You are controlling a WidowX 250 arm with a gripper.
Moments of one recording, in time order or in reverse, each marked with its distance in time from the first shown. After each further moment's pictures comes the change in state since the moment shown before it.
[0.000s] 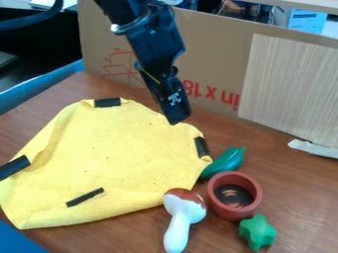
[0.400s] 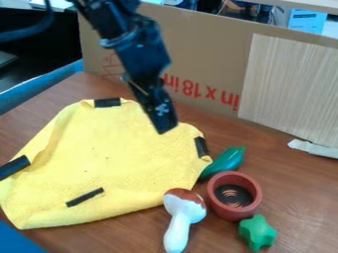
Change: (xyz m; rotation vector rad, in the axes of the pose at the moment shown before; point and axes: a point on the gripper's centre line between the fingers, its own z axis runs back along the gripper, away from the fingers) arm -0.024 0.017 -0.007 0.019 0.025 0.059
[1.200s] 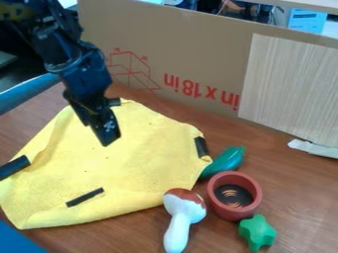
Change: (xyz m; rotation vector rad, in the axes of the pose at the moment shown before) arm -0.070 0.045 -0.001 0.191 0.081 0.220
